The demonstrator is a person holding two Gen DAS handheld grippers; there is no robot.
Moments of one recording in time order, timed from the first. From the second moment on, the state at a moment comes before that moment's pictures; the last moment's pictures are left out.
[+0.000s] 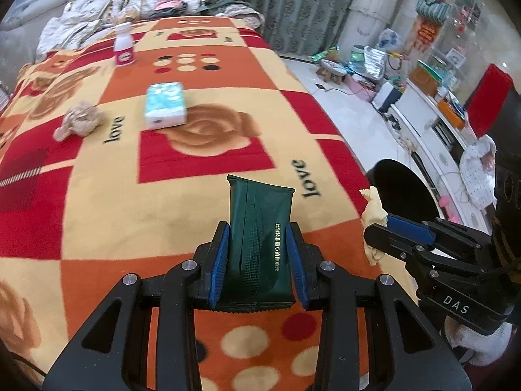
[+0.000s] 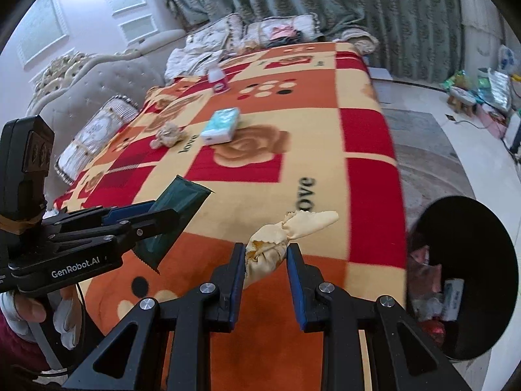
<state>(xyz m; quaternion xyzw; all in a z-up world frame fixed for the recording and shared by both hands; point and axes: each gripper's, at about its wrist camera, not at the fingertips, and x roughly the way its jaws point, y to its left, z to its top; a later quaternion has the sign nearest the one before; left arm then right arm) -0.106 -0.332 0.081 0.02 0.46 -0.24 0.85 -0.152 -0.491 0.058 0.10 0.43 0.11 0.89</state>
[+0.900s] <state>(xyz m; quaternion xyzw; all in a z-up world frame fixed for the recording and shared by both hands) -0.113 -0.433 0.083 0.04 0.47 -0.31 0.83 -0.182 -0.581 0.049 0.13 0.44 0.03 0.89</state>
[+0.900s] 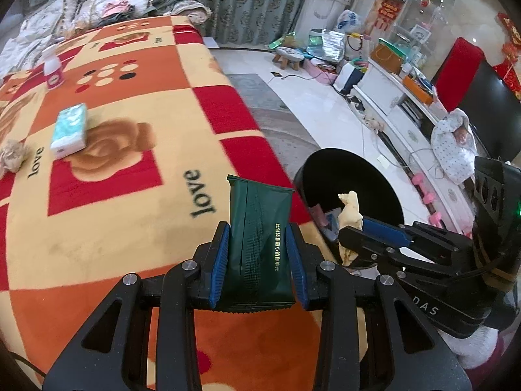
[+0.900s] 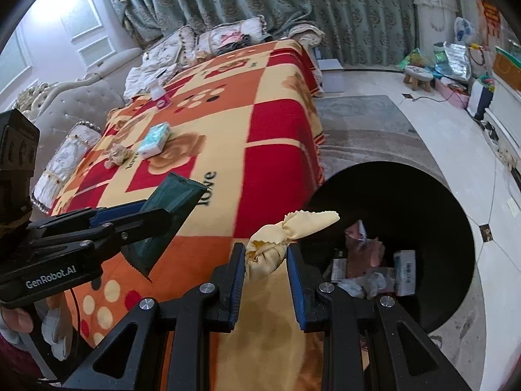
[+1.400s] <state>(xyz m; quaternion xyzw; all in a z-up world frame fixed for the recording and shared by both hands) -0.105 -0.486 0.080 0.03 0.47 -0.35 0.81 -0.189 -0.631 0.043 0.15 0.44 -0.01 0.89</state>
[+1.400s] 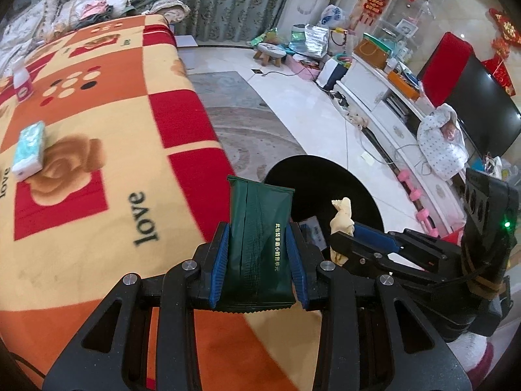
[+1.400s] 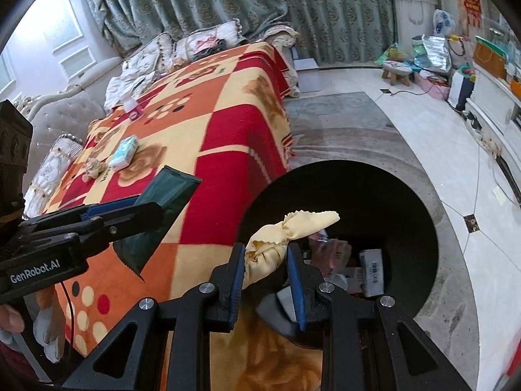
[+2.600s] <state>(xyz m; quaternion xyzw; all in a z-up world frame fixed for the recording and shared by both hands) -0.082 -0.551 0.051 0.02 0.50 -0.38 0.78 -0.185 -0.684 0.013 0.18 0.45 -0.04 0.87</state>
